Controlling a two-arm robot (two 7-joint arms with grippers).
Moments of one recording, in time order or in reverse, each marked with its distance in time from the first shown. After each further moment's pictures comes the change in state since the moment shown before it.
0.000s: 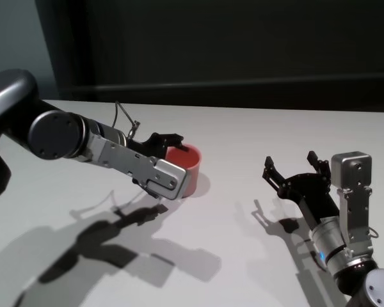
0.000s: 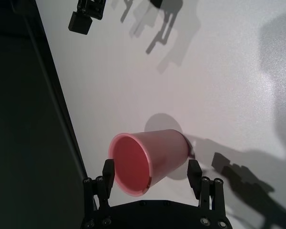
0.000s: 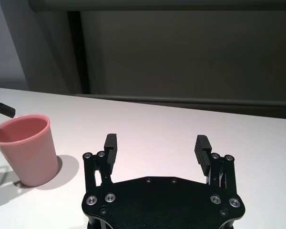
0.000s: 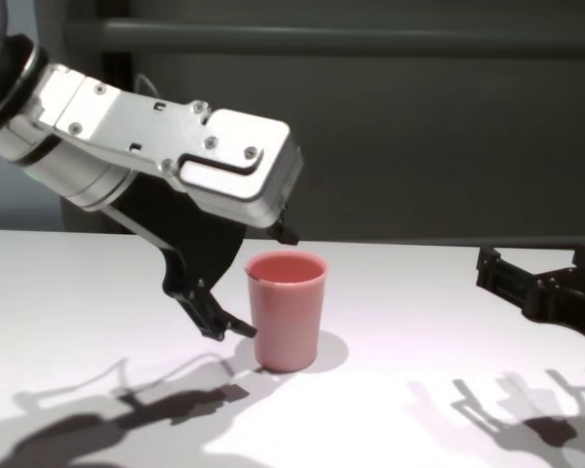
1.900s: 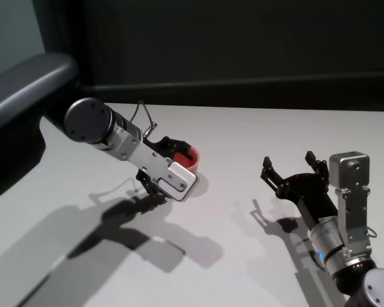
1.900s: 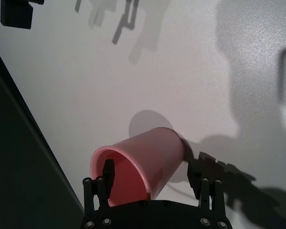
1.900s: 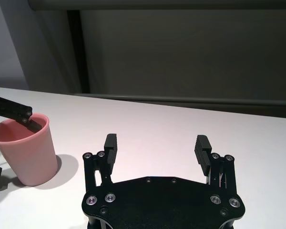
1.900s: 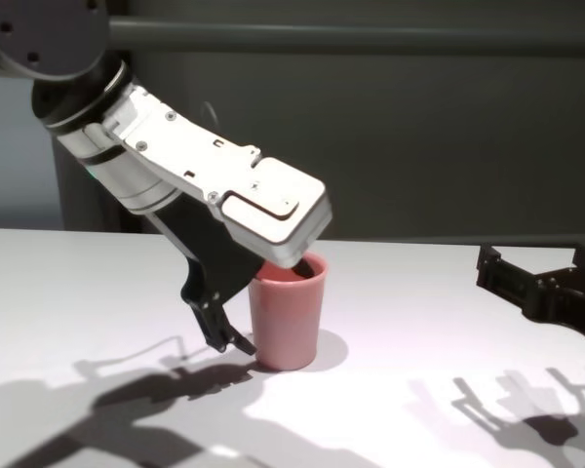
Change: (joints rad) left arm -0.185 -0.119 0.177 0.236 0.050 -0.106 -0.062; right arm 0.000 0.000 0.000 0.000 0.000 0.000 0.000
